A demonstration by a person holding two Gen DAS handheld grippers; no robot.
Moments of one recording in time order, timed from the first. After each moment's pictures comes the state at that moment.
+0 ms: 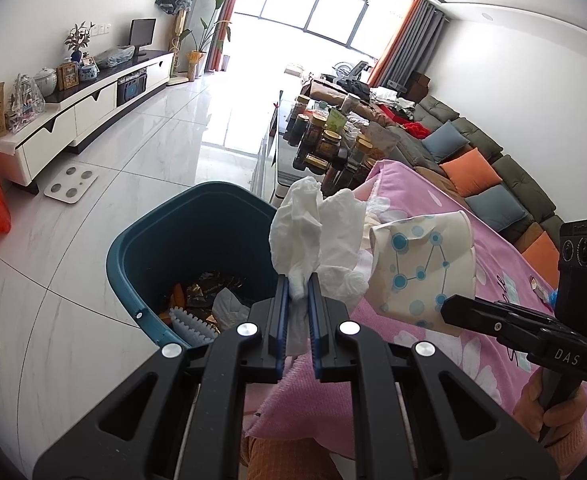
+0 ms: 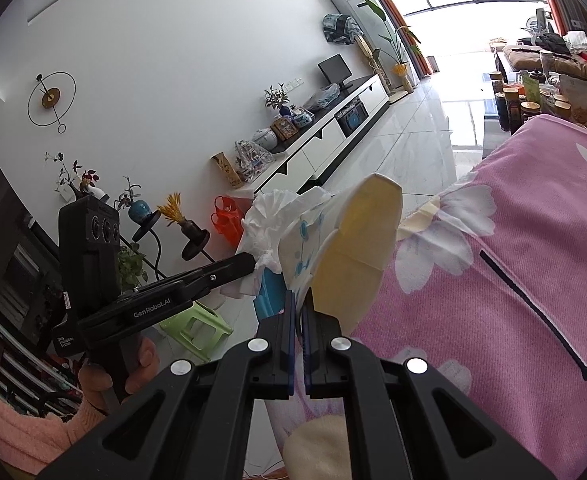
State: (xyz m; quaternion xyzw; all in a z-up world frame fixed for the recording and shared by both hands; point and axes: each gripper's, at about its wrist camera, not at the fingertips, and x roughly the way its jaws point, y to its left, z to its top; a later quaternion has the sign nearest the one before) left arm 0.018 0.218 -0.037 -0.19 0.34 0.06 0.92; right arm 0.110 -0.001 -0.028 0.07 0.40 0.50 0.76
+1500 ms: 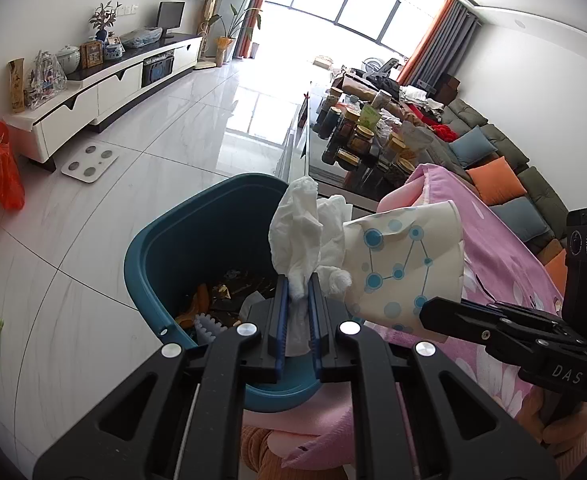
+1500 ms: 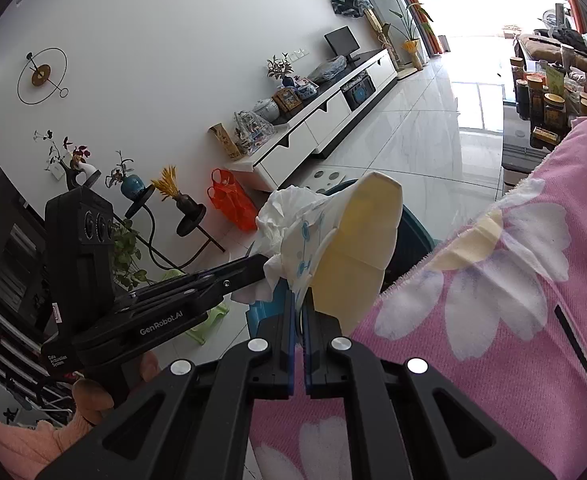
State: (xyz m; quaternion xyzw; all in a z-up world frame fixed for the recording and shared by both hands) left arm 0.045 0.236 -0.070 -0.22 0.36 0.10 0.90; right arm 0.129 0.065 -0.037 0.03 0.44 0.51 0.74
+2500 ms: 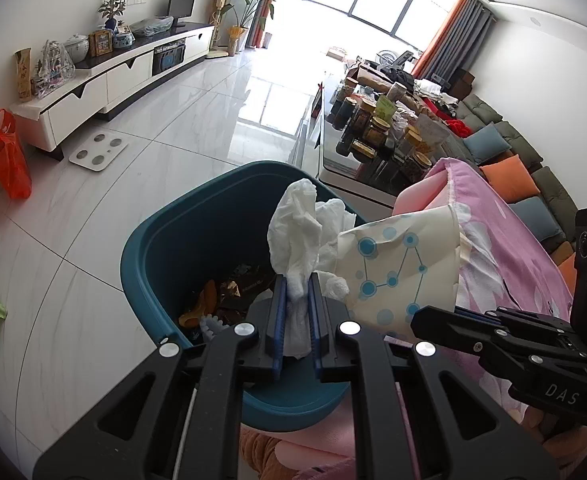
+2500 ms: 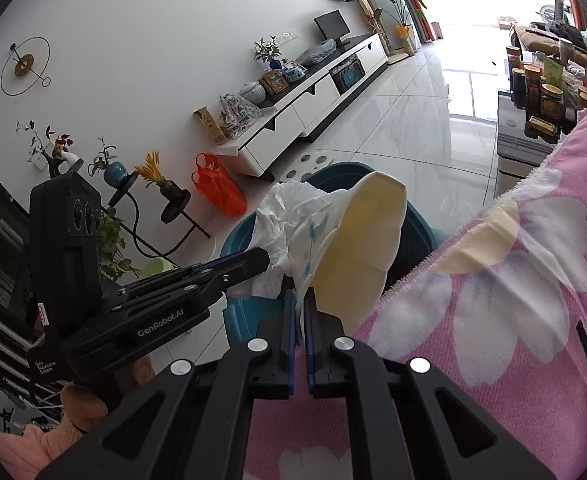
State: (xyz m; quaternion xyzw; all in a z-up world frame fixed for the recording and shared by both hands) left arm 0.069 0.251 -0.089 -0.23 0.38 0.12 0.89; right arm 0.133 0.099 -0.048 0.01 0.47 0.49 0.74
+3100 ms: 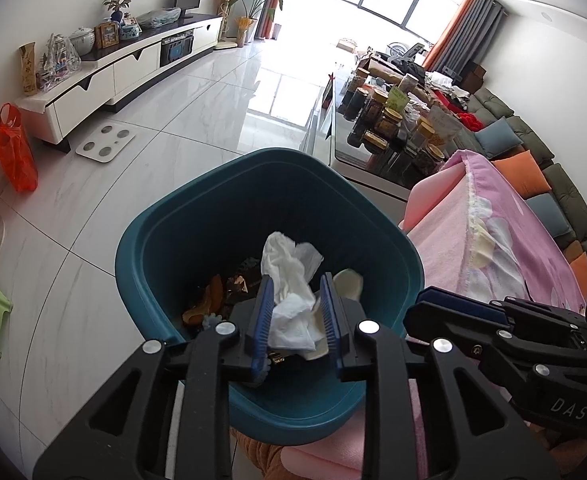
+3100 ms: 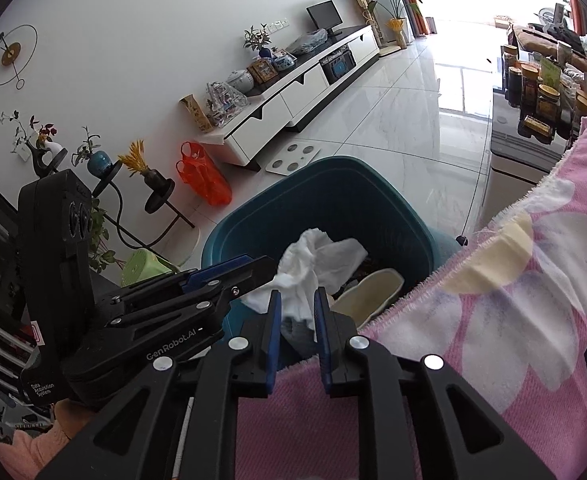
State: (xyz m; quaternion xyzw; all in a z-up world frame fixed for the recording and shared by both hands) left arm 0.088 0.257 -0.106 -0.23 0.40 0.13 0.88; right arm 0.139 0.121 -0.054 -0.02 0.48 0.46 0.75
